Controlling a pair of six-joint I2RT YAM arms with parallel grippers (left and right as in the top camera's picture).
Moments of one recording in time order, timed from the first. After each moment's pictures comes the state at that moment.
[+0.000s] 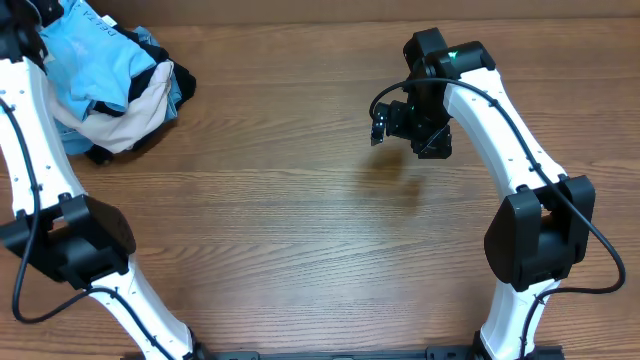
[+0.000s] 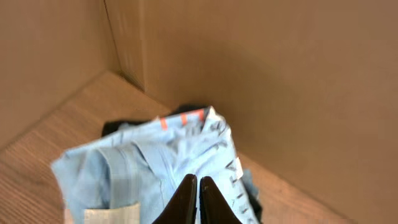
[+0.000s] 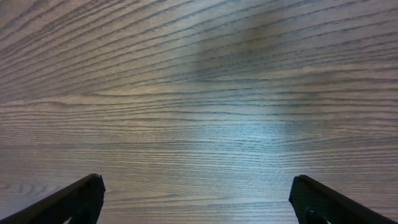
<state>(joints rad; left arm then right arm) 0.39 2.18 2.35 -0.71 -0.02 -0.27 0.26 2.05 1.86 -1.34 -0.23 0.44</state>
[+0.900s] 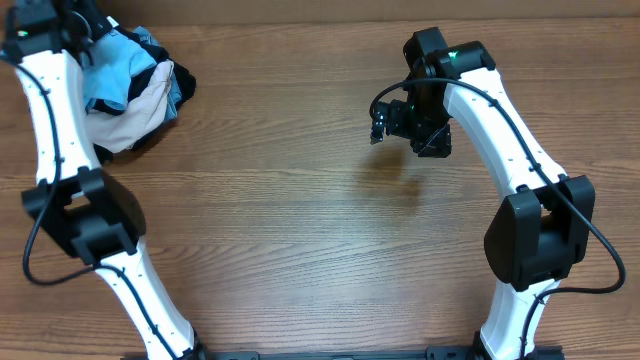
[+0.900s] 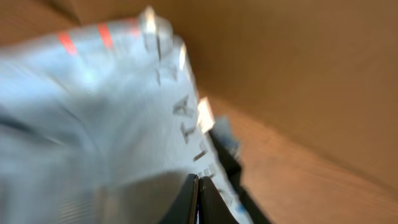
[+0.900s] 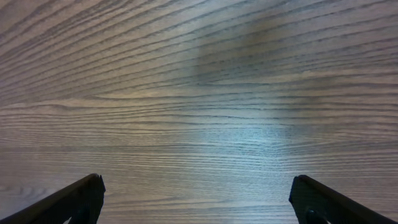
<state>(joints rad) 0.32 2.34 2.36 -0.76 0.07 -0.27 0.26 2.05 1.86 -1.32 -0.23 0.44</state>
